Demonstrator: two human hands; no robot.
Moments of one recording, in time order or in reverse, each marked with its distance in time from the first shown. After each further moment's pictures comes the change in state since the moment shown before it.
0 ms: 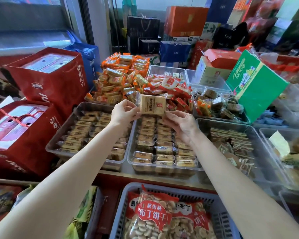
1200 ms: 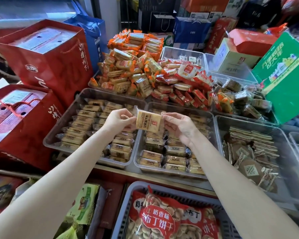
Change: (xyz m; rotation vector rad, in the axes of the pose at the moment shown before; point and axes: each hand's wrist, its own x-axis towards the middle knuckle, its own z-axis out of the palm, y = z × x) left_hand 0.050 -0.079 -0.032 0.088 -0.150 -0.161; right_hand 0.072 0.051 0.004 -0.139 -0.056 0.193
